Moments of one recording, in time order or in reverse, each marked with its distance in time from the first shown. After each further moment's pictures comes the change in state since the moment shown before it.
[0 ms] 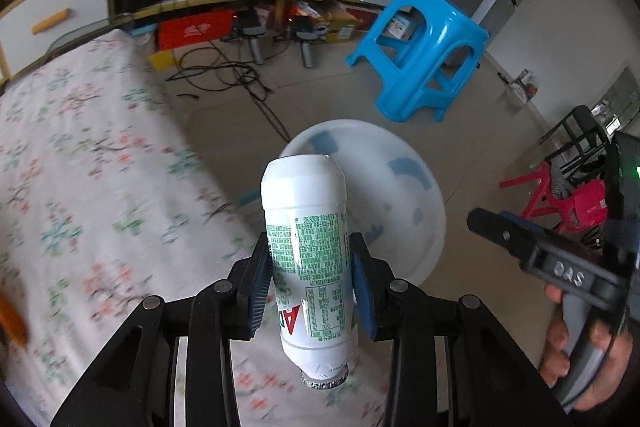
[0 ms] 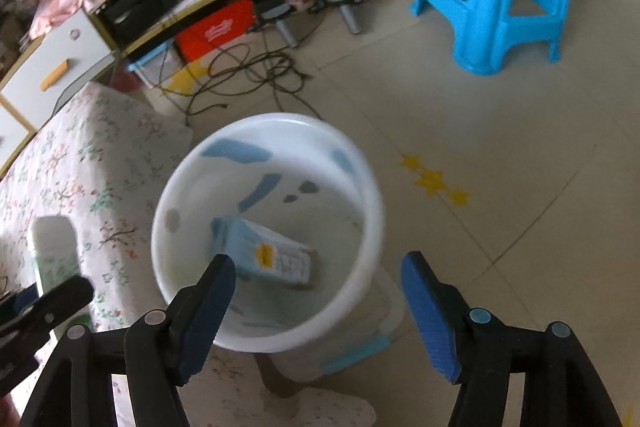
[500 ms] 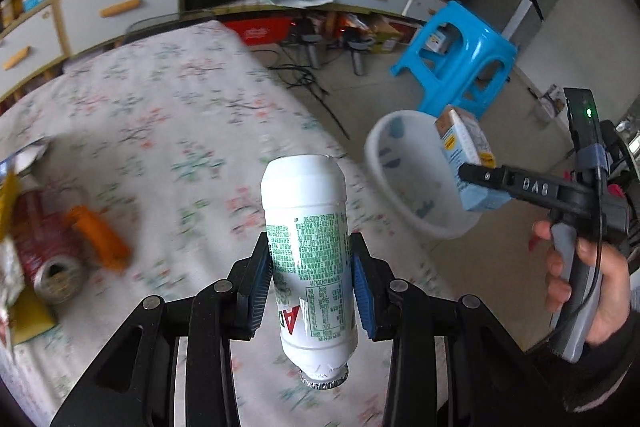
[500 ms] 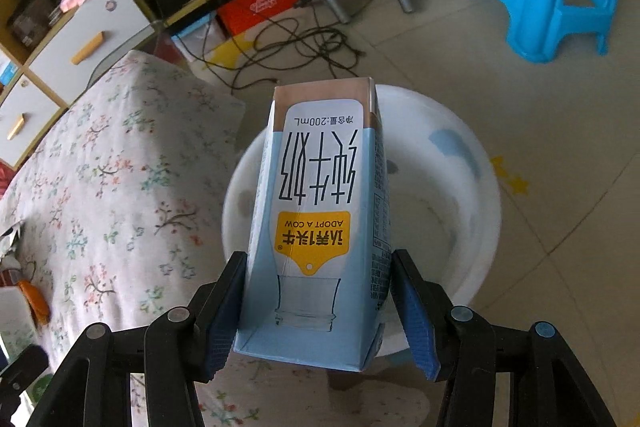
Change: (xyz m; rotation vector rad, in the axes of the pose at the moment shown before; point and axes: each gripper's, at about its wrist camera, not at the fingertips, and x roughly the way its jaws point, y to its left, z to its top) left arm -0.083 0.065 -0.057 -0.053 -0.037 0.116; right arm 0.028 0.056 -0.002 -0.046 0.065 0.097
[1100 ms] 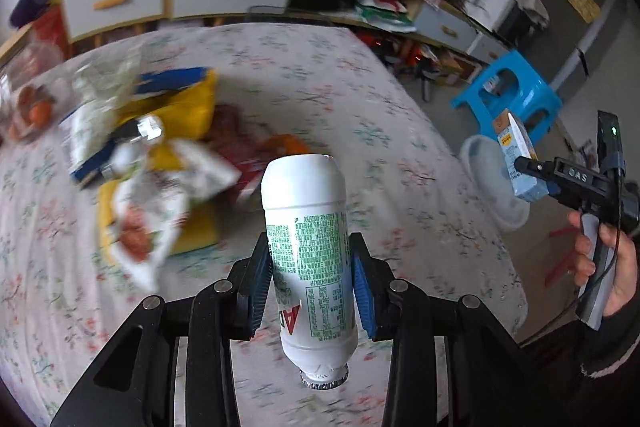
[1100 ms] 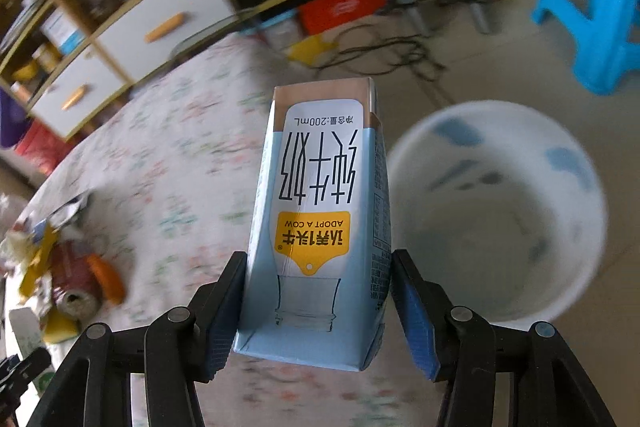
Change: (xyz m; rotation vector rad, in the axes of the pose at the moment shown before) left arm -0.085 0.118 -0.066 -0.182 -0.051 0.128; right arm -0.010 0.082 -0.015 -0.096 -0.027 0.114
